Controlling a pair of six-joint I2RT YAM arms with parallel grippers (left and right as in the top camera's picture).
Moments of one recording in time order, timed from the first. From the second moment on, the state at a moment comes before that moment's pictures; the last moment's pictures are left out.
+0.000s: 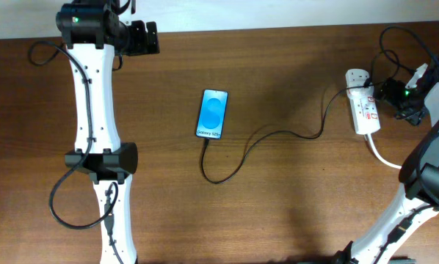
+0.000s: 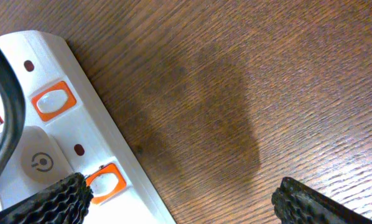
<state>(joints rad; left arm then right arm) -0.07 2.53 3.13 -1.64 0.07 -0.12 -0.53 2.21 1.70 -0.70 -0.20 0.15</state>
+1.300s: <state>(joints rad) -0.07 2.53 3.13 -1.64 0.07 -0.12 -0.59 1.81 1.70 -1.08 -0.28 0.19</state>
